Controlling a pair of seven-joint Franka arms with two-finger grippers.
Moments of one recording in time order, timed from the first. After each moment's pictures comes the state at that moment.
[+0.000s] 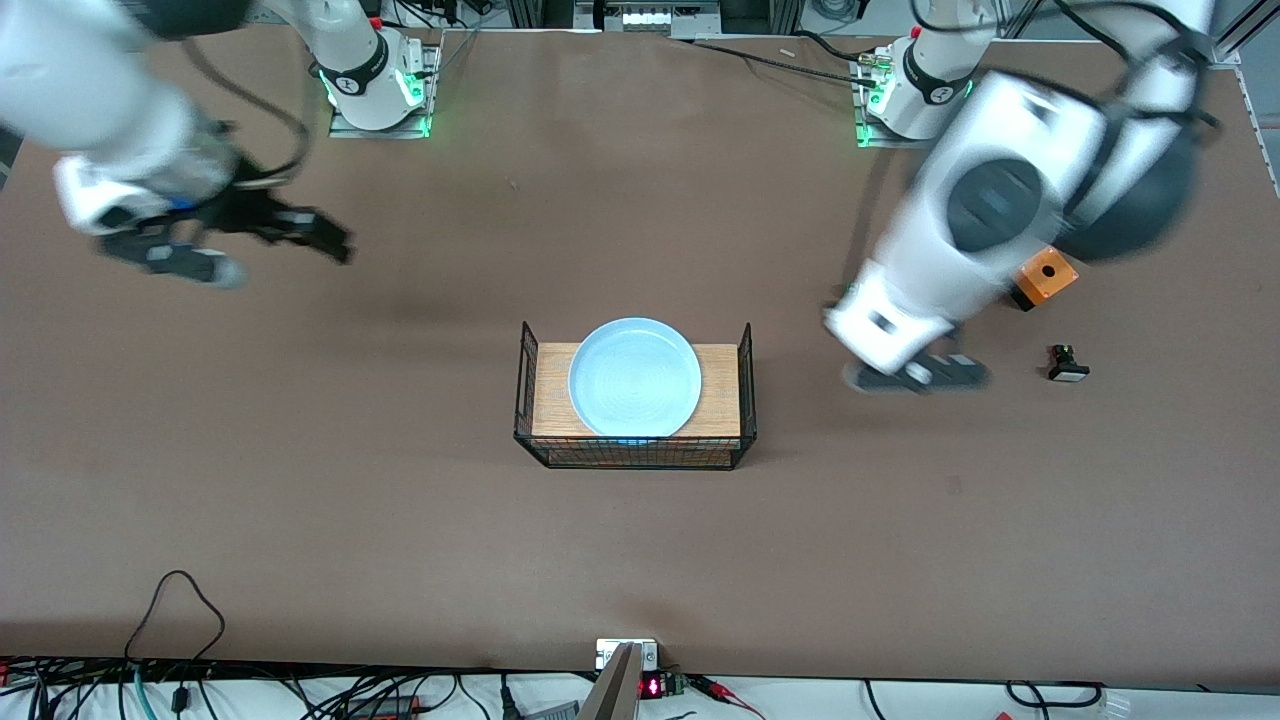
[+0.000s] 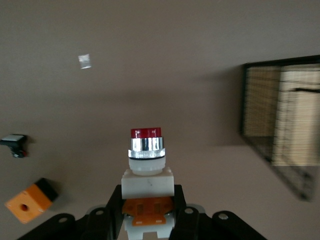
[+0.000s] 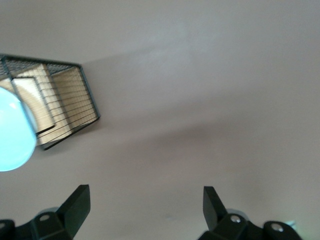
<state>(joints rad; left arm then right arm) -0.01 0.45 -0.37 -1.35 0.18 1.57 -0.34 0.34 0.06 0.01 -1.66 0.10 1.67 0.68</state>
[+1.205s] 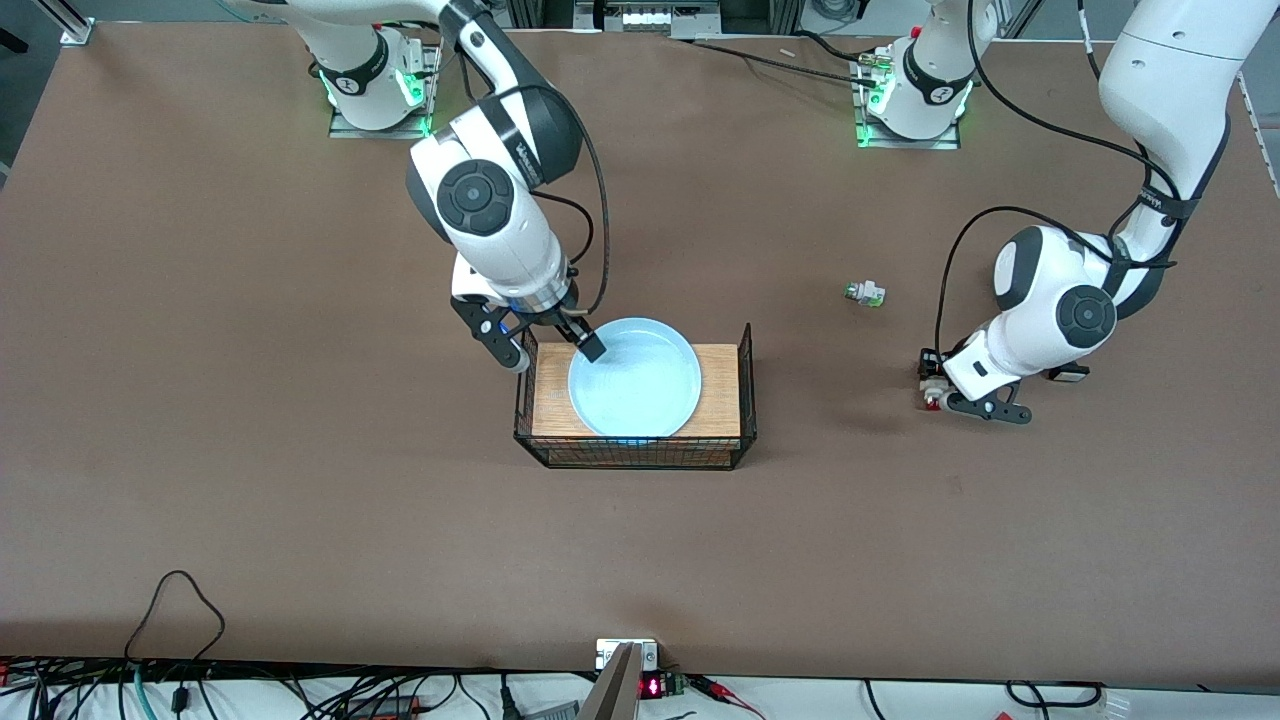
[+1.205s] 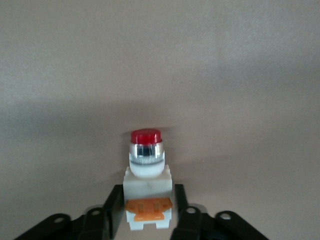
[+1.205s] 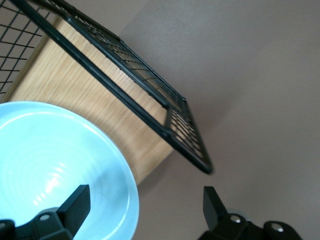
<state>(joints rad) 0.34 0.50 -0.37 -2.10 0.17 2.46 0.02 0.62 0.50 0.01 -1.56 0.11 2.14 1.42</state>
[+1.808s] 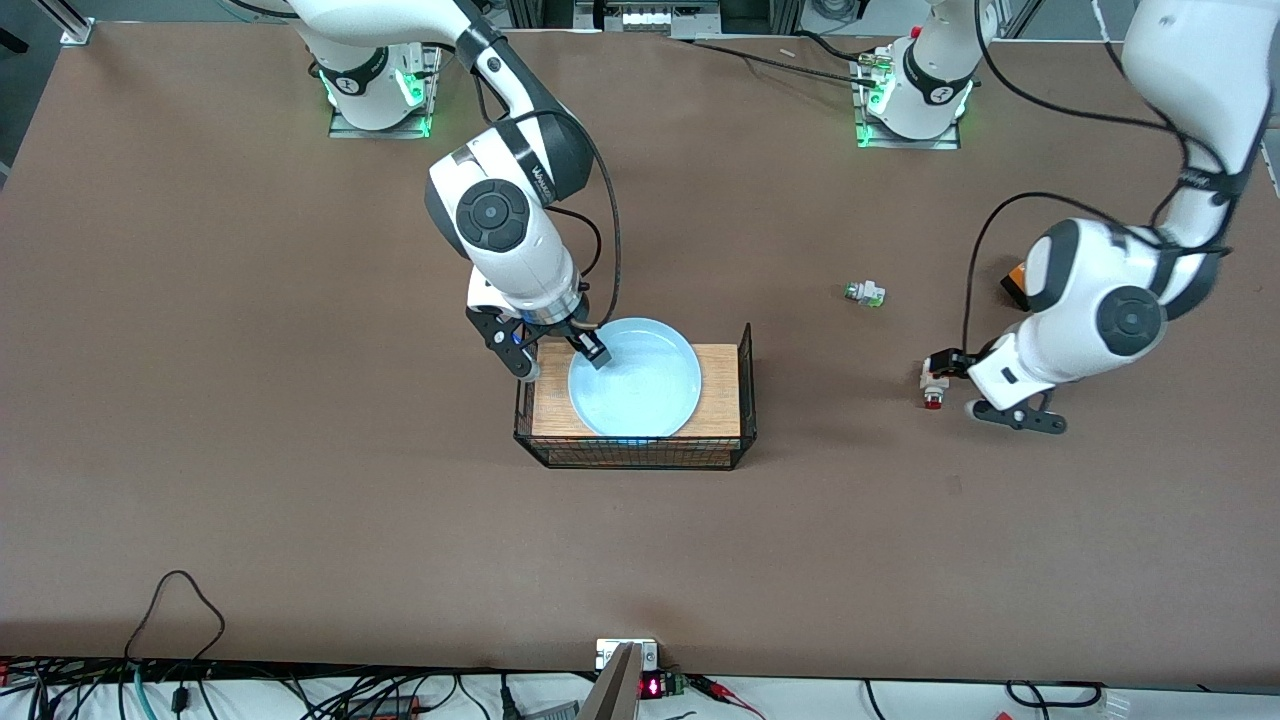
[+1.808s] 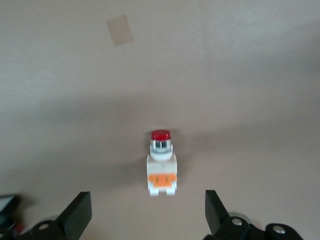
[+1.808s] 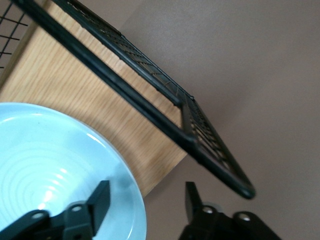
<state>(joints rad) 0.34 0.41 -0.41 -1.90 0.17 2.11 0.02 0.63 0.54 0.01 -1.56 0.11 2.19 1.45</state>
